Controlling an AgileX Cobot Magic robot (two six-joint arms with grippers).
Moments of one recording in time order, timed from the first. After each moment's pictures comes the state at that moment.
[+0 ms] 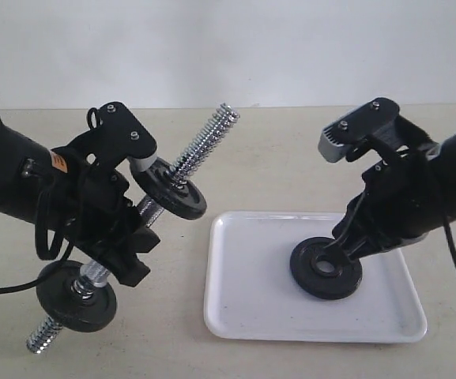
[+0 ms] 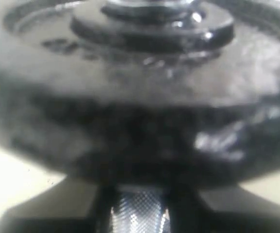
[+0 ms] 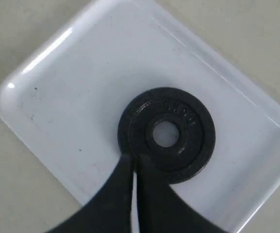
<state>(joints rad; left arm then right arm) -0.55 1.50 -0.83 -0.32 0.42 0.66 0.40 1.41 -0.78 0.39 0.54 -0.61</state>
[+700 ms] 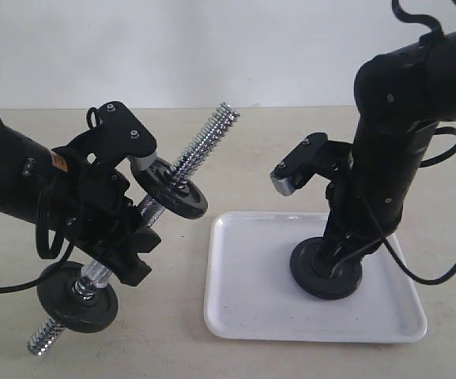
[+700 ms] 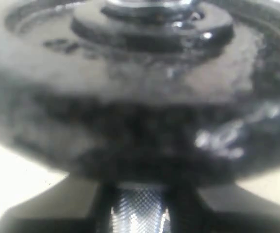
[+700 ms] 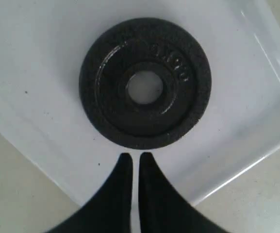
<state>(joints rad) -0.55 1.50 -0.83 -0.34 0.42 0.66 0.51 1.74 -1.09 -0.06 0.91 -0.33</state>
